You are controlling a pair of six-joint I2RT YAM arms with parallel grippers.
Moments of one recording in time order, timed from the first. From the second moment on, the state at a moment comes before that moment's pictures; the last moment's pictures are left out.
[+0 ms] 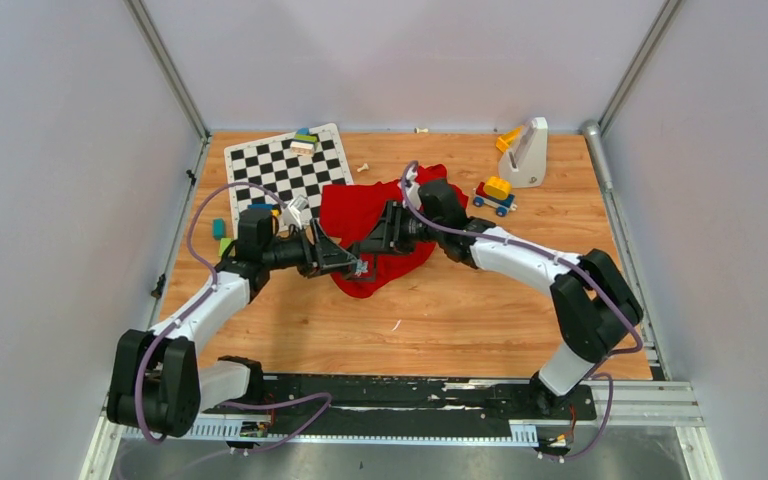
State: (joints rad) left arm -0.19 1.18 0.58 0.03 0.87 -0.73; right arm 0.68 1.67 1.08 0.09 -0.52 0.89
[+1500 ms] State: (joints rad) left arm -0.77 2.04 1.35 -0.04 0.32 -0.61; right arm 0.15 0.81 0.71 -0.37 -0.39 0.66
